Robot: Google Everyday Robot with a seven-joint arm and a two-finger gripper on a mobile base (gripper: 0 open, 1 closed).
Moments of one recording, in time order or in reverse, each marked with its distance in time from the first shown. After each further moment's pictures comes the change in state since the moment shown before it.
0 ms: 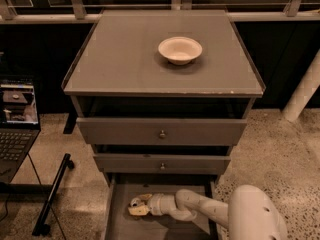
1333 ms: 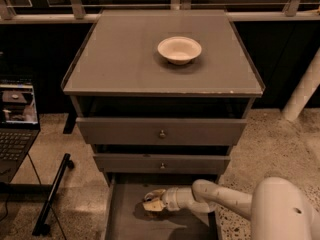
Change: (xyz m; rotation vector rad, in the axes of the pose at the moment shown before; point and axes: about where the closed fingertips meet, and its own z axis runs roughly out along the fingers) arm -0.036 0.024 -0.090 -0.084 0.041 -0.013
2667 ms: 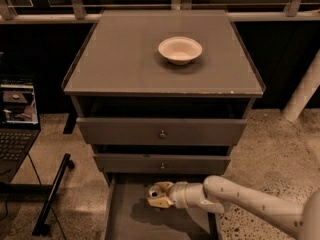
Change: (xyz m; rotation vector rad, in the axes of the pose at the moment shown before) arm -0.066 0.059 -0.076 0.070 -0.028 -0.152
